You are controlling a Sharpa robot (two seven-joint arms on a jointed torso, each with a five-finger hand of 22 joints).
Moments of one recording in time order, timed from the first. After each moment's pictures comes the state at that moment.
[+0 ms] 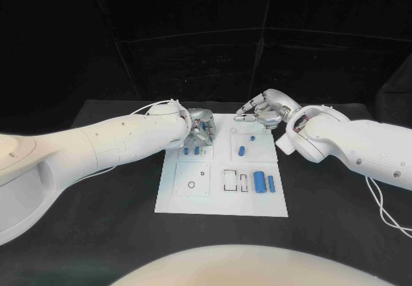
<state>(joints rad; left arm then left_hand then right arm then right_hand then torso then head) 1.24 -0.39 -0.16 1.02 -1.27 -0.02 -0.09 1.37 -0.01 0.38 -0.12 0.05 1.04 0.12 0.28 0.07 1.05 0.05 0.44 0.07 1.47 -0.02 1.32 1.08 0.14 1.38 0.07 1.00 0.97 1.18 -0.79 -0.01 1.48 -0.89 -0.35 0.00 1.29 0.00 -0.06 0.06 0.15 0.99 0.14 0.12 0.07 1.46 0.06 1.41 1.31 1.47 -0.01 1.50 1.31 0.08 1.42 0.09 1.42 1.23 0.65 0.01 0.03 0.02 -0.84</state>
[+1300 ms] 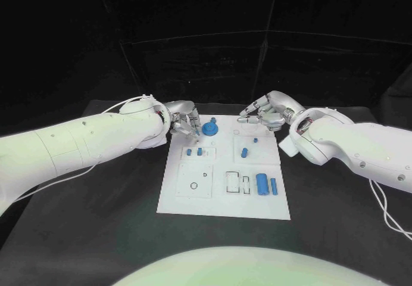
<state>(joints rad) 1.25 -0.61 -0.09 1.21 -1.26 -0.08 -0.07 1.34 -0.04 0.44 -0.16 0.04 1.06 0.13 0.25 0.07 1.09 0.06 0.38 0.07 1.47 -0.02 1.32 1.06 0.14 1.39 0.07 1.02 1.00 1.18 -0.79 -0.01 1.47 -0.89 -0.35 0.00 1.29 0.00 -0.06 0.06 0.15 0.99 0.14 0.12 0.07 1.46 0.06 1.41 1.31 1.47 -0.01 1.50 1.31 0.08 1.42 0.09 1.42 1.23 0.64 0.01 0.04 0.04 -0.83</state>
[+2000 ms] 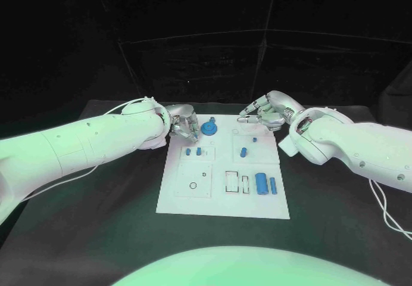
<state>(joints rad) 1.23 -0.58 -0.09 1.15 -1.26 -0.04 -0.08 1.34 -0.04 0.44 -0.16 0.04 1.06 0.13 0.25 0.07 1.10 0.06 0.38 0.07 1.47 -0.02 1.32 1.06 0.14 1.39 0.07 1.02 1.00 1.18 -0.79 -0.01 1.47 -0.89 -0.35 0.00 1.29 0.00 -0.06 0.06 0.15 0.99 0.14 0.12 0.07 1.46 0.06 1.41 1.31 1.47 -0.01 1.50 1.31 0.08 1.42 0.09 1.42 1.23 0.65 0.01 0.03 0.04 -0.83</state>
